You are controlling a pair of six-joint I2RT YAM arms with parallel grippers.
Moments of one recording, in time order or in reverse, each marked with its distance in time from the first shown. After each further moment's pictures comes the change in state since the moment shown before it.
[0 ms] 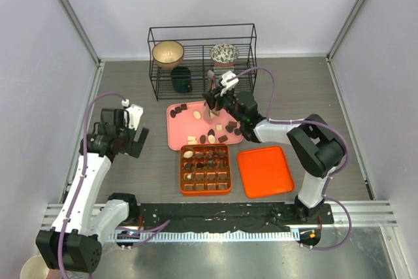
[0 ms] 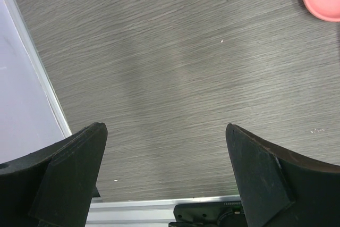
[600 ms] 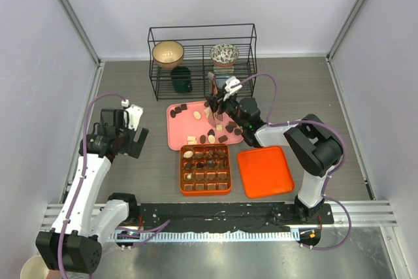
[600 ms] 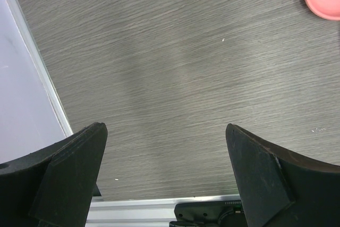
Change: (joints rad) left arm 0.000 -0.005 0.000 -0.003 -0.006 0.004; right arm 0.000 0.031 -0.086 0.164 0.016 -0.003
